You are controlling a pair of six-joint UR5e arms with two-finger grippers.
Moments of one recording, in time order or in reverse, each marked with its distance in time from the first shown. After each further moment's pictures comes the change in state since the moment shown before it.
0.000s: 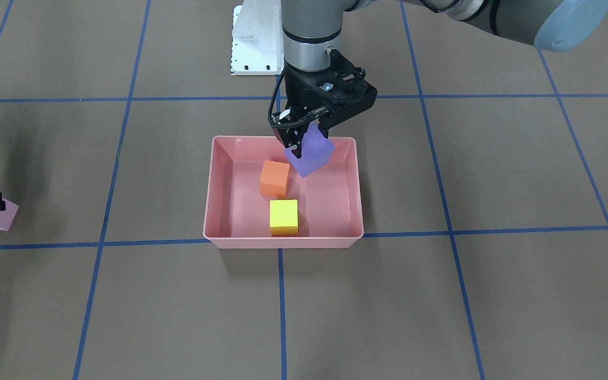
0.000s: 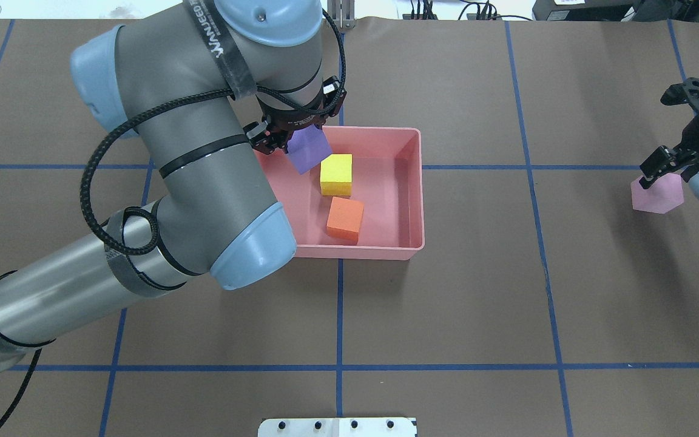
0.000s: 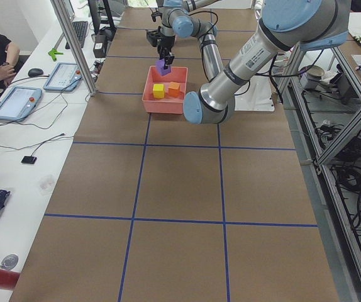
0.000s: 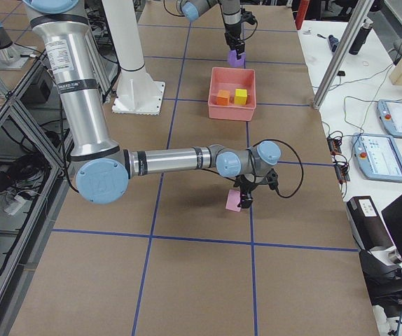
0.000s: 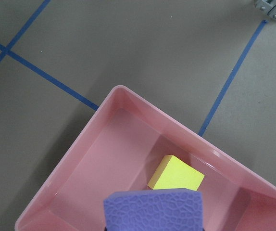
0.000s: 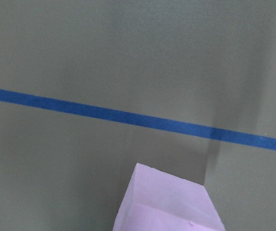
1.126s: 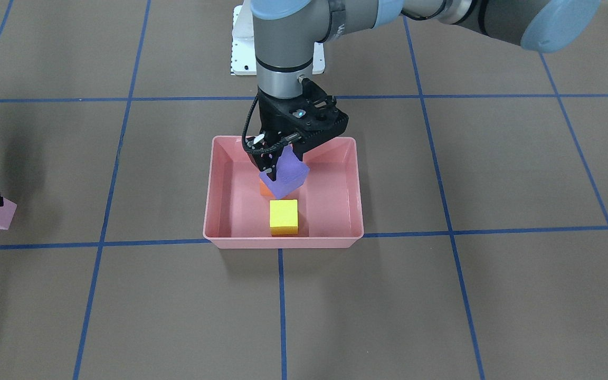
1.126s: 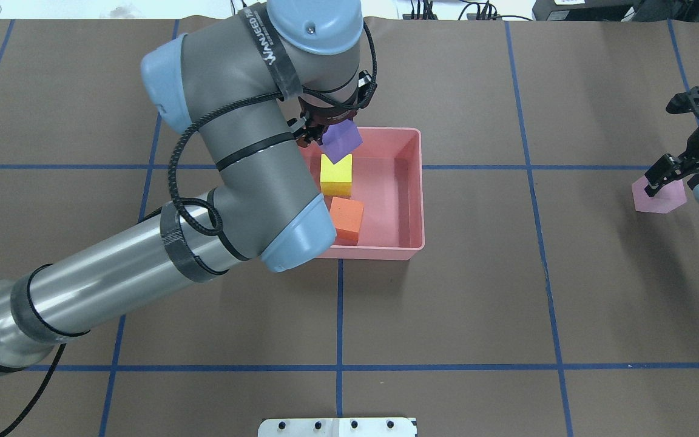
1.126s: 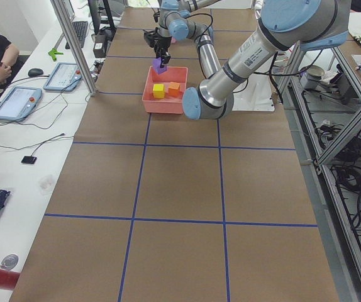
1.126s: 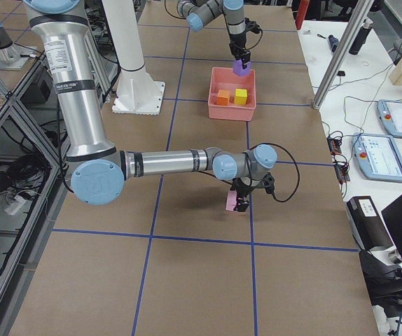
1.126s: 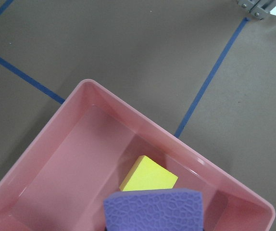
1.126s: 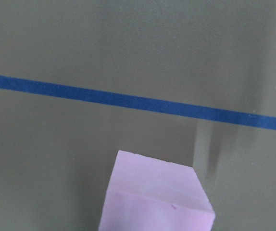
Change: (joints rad) left arm 0.025 -0.074 0.193 -0.178 0.043 -0.079; right arm -0.007 -0.017 0.004 -0.001 -0.010 0.018
